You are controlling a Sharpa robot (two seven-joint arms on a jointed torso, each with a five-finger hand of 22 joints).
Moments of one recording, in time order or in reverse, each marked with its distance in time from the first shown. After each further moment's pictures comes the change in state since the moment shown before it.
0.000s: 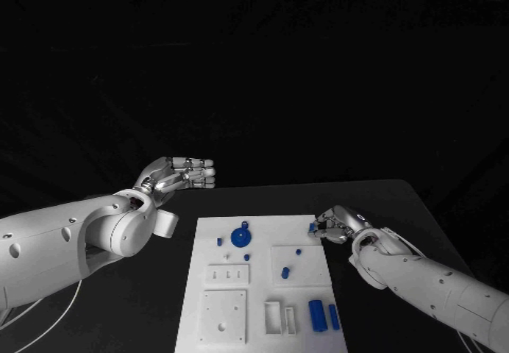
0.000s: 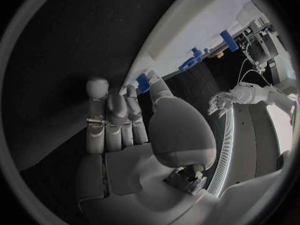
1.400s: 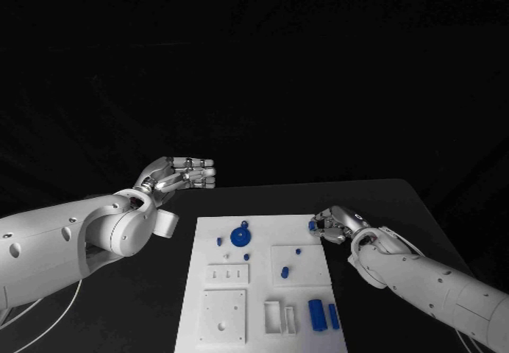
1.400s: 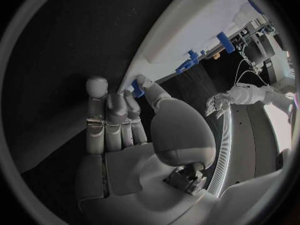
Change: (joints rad) left arm 0.000 0.001 0.000 -0.001 -0.001 0.006 -0.003; left_hand 0.000 0.000 0.000 0.000 0.000 -0.018 0.004 0.000 -0.001 0.000 0.000 0.000 0.000 0.000 0.000 0.000 0.000 0.000 0.000 0.000 0.000 0.000; right arm 0.001 0.004 0.003 -0.007 -0.003 0.030 0.031; right_hand -0.016 0.008 0.300 -0.176 0.004 -0.083 0.036 -0.006 -0.051 -0.027 0.020 -0.021 -0.023 -0.009 0.016 -0.014 -0.015 -0.008 -0.002 0.009 -0.020 0.000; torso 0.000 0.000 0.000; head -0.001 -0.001
